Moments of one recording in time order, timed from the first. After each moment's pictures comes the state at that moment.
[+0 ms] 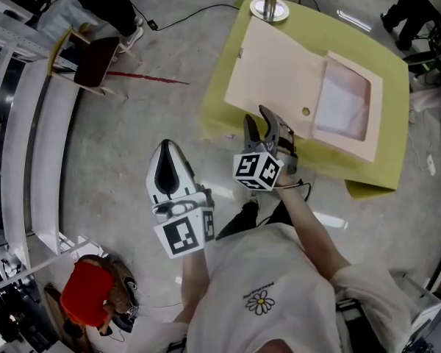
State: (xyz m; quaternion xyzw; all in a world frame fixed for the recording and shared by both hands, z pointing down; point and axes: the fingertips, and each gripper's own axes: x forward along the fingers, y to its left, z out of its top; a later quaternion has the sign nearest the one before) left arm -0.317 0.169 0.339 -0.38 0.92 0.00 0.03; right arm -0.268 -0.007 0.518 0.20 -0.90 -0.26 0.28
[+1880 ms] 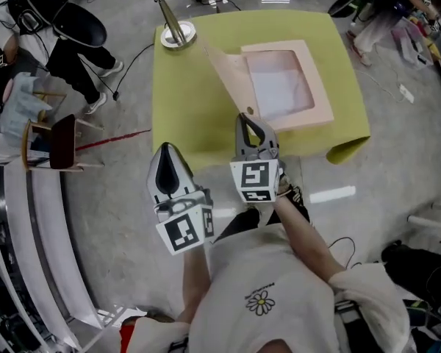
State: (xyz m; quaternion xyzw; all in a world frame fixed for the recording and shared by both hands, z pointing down) left arm -0.250 0.053 0.333 -0.56 0.83 0.01 0.05; right arm -0.145 -0.070 0.433 0.39 -0.91 -0.03 0.13
